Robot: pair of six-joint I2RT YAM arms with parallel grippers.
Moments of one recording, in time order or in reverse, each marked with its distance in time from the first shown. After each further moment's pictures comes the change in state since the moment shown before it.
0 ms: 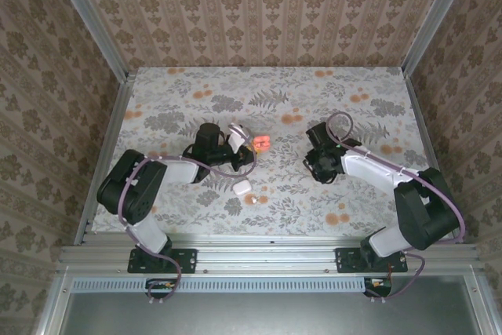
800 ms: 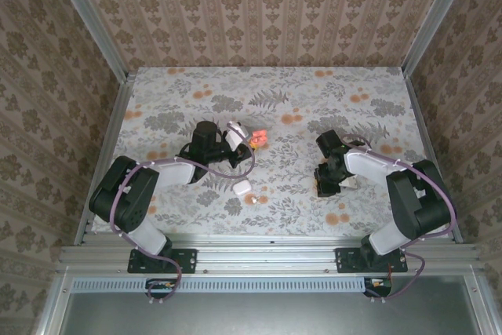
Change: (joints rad) left arm 0.001 -0.091 0.000 -0.063 -0.097 0.108; right arm -0.124 0.074 -0.064 -0.180 -0.195 0.519
